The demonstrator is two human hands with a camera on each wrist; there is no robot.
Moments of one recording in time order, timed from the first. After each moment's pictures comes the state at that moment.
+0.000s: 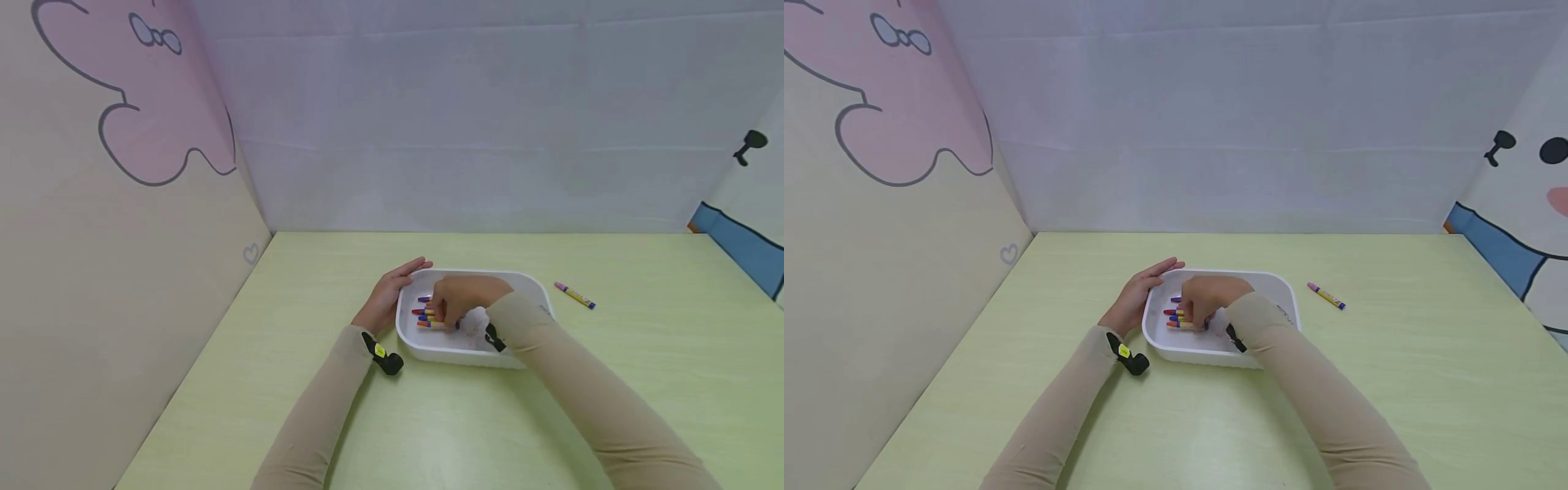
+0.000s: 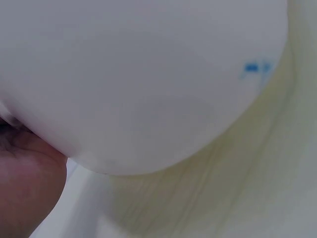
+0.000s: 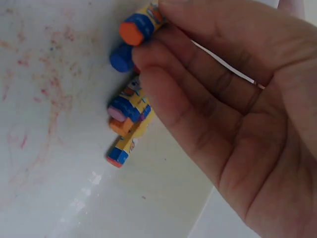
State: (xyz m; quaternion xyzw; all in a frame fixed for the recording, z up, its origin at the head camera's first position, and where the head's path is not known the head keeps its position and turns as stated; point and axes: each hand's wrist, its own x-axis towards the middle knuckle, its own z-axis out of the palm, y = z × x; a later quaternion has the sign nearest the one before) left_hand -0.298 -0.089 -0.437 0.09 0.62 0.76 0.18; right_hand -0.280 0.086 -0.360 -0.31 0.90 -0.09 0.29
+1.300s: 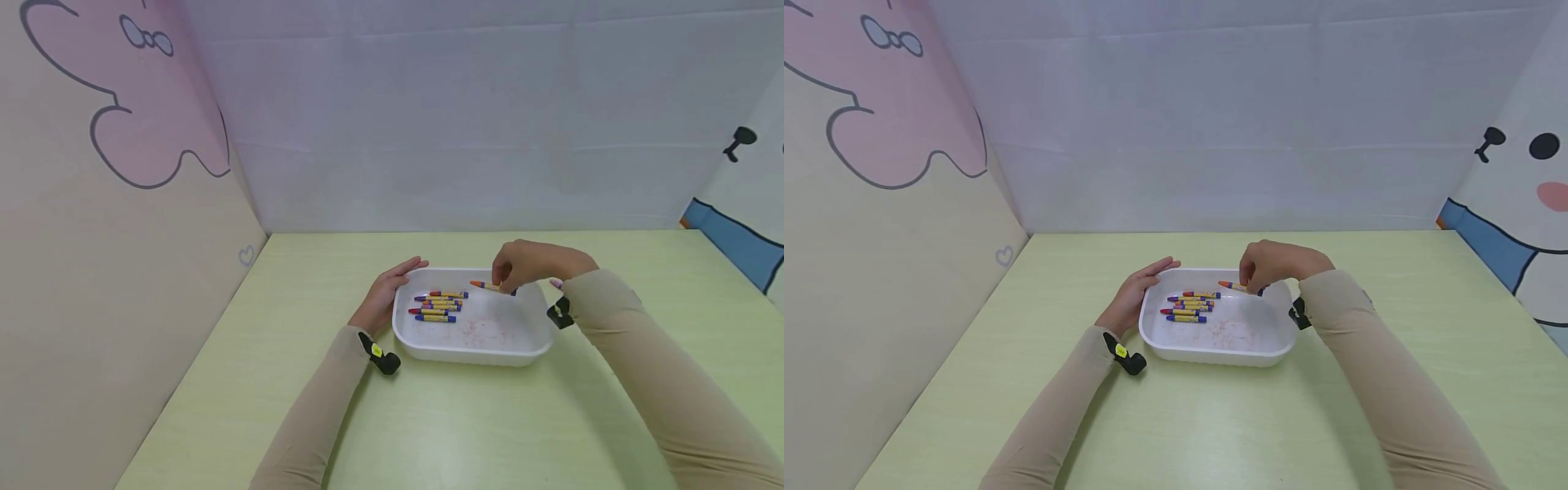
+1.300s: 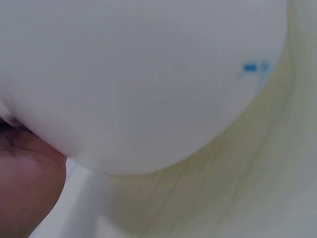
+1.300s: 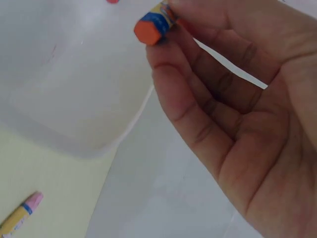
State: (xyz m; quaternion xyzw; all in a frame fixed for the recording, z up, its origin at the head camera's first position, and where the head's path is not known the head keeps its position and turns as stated) left_hand -0.298 -0.089 -0.437 0.08 0.61 0.77 0.19; right_hand -0.283 0.191 -0.314 -0.25 0.93 -0.14 0.24
